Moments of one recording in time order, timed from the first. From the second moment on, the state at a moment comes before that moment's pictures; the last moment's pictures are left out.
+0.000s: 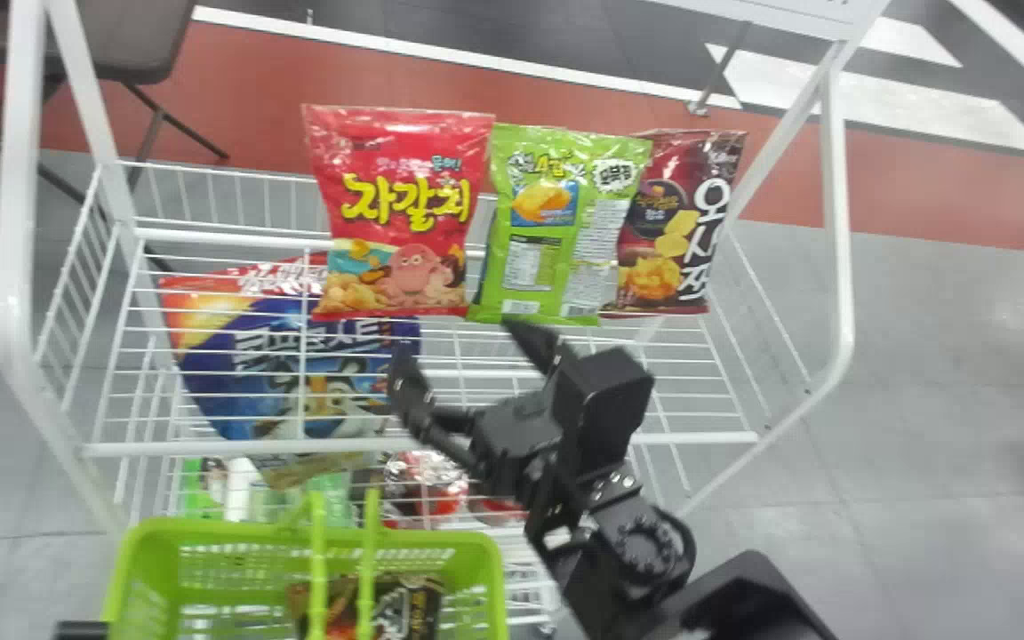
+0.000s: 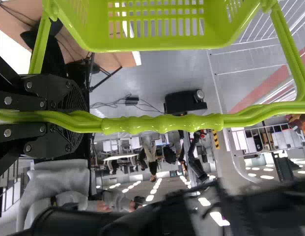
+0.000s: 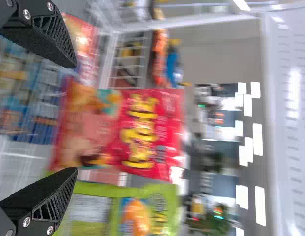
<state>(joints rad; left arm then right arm) 0.60 0.09 -0.05 -2.14 0.33 1.36 -1.05 0.41 -0.18 0.24 -2.08 -0.05 0.18 -0.01</state>
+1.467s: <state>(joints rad) 0.57 0.10 -0.03 -2.12 0.33 1.39 -1.06 0.33 -0.09 0.21 -2.11 -0.01 0.40 0.02</state>
